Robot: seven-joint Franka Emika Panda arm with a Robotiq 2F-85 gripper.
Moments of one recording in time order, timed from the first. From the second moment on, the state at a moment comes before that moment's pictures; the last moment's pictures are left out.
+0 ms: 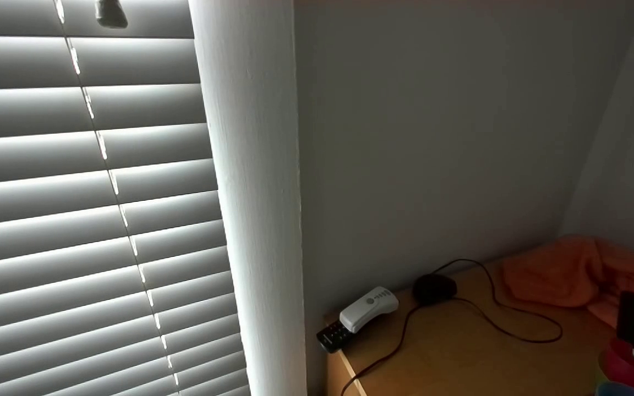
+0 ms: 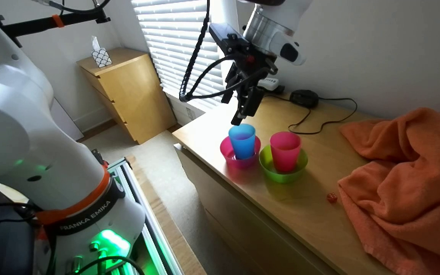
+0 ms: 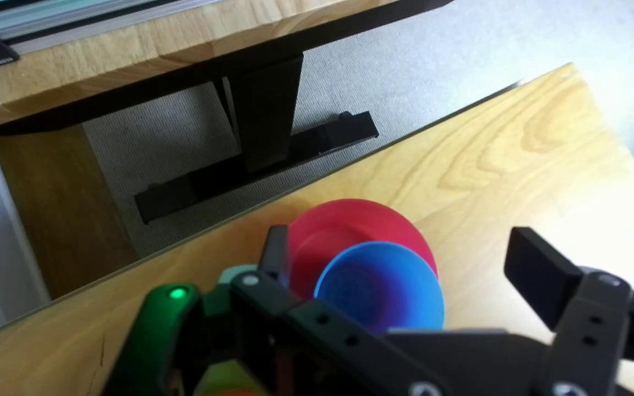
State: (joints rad) arm -0.08 -0.02 -0.14 -2.39 0.18 1.84 0.03
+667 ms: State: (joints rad) arm -0.09 0.14 -0.13 -2.37 0.33 1.88 0.03
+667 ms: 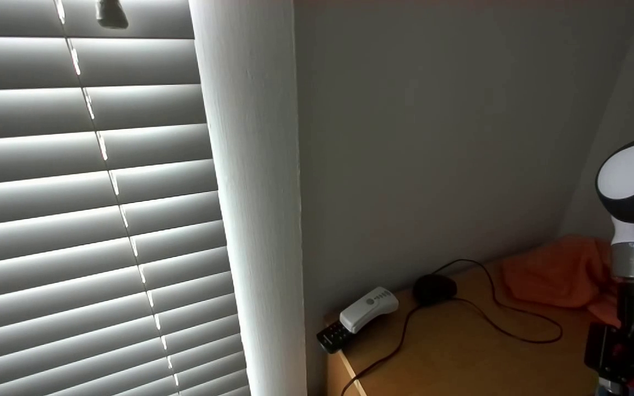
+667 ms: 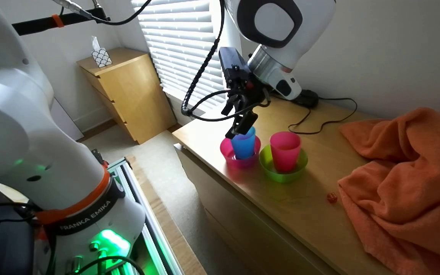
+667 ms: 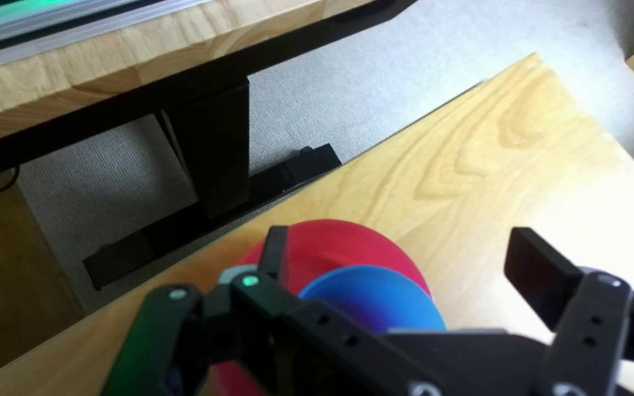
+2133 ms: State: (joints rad) arm -0.09 0.14 -0.10 -2.37 0.33 2.02 0.06
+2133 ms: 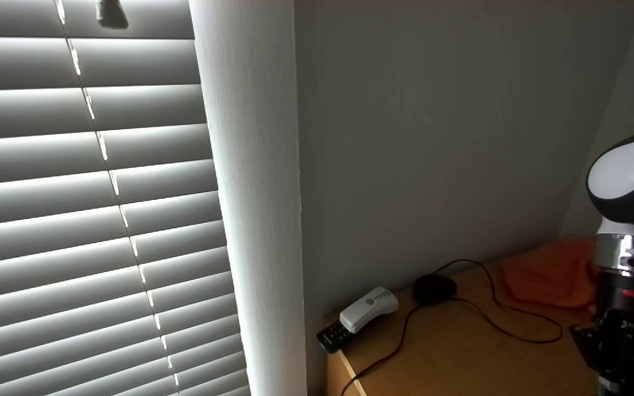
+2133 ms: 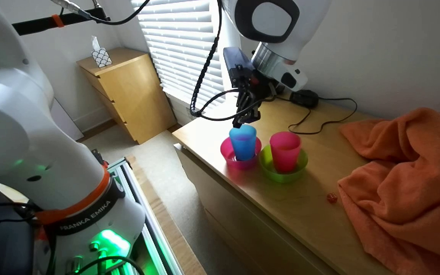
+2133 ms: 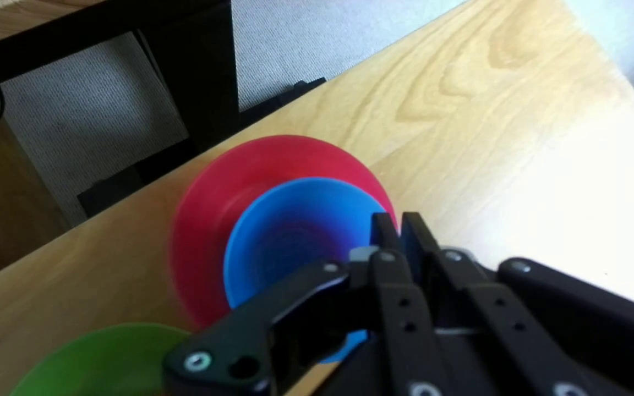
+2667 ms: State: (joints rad) arm -0.09 0.15 -0.10 -2.37 0.33 2.02 0.06
